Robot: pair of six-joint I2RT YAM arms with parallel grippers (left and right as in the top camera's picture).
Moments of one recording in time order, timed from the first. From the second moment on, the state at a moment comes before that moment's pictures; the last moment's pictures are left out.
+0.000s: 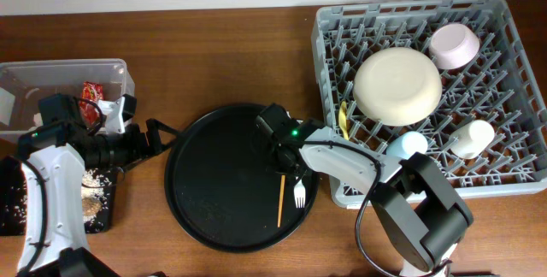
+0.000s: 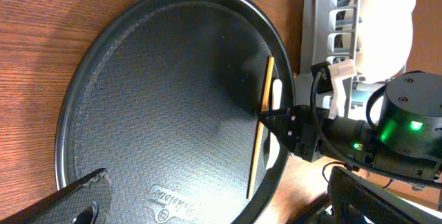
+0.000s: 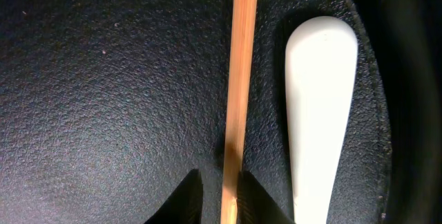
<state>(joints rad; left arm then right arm) 0.39 1.49 1.14 -1.09 0.77 0.14 0.70 1.92 1.22 -0.67 -0.04 0.81</state>
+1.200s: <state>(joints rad) 0.39 1.49 1.14 -1.09 0.77 0.14 0.29 1.93 1.97 -1.29 -0.02 0.23</state>
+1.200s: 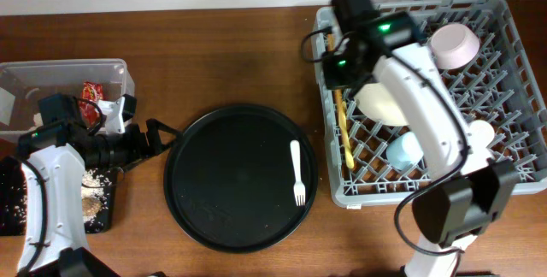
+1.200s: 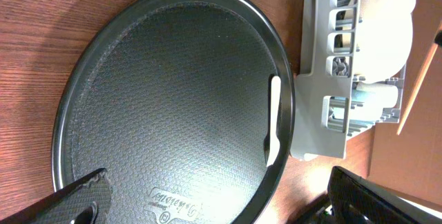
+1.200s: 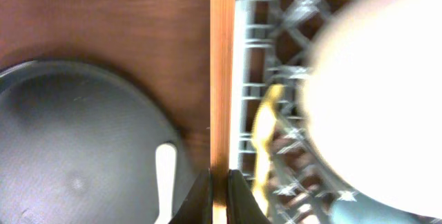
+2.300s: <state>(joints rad) 0.39 1.49 1.14 -1.09 0.77 0.14 0.23 1.93 1.67 -1.07 -0.02 0.15</state>
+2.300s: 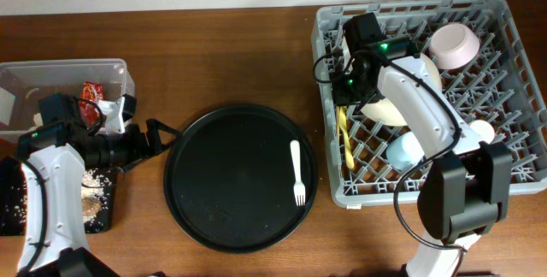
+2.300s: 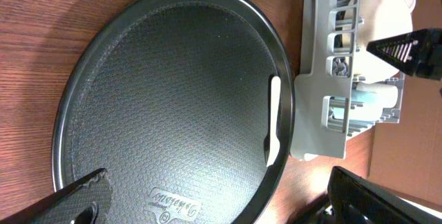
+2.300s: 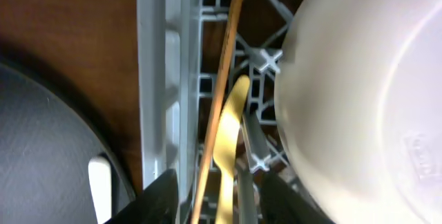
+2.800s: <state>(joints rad) 0.39 1.49 1.14 -1.09 0.77 0.14 0.50 1.78 1.71 -1.32 -0.14 0.35</state>
